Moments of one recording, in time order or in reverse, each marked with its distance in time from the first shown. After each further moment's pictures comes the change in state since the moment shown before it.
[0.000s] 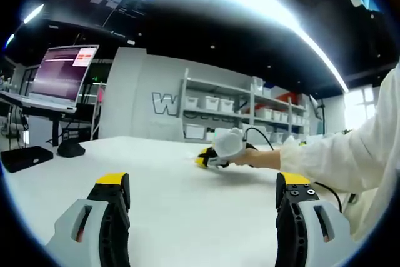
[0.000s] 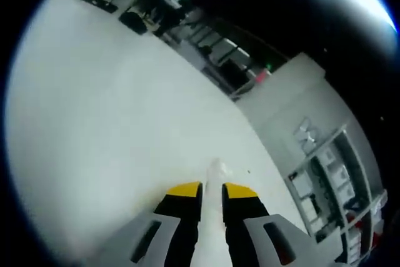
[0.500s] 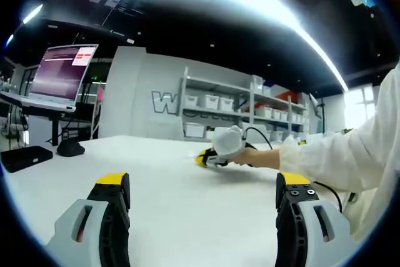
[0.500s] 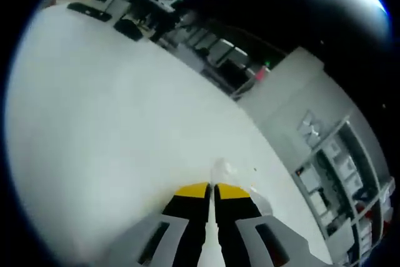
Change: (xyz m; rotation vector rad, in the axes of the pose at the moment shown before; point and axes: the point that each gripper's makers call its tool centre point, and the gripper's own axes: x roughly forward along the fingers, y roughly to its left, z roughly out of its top) left arm 0.003 -0.001 -0.002 0.002 0.010 -0.001; right arm 0.003 0.005 -0.004 0.084 -0.006 0.023
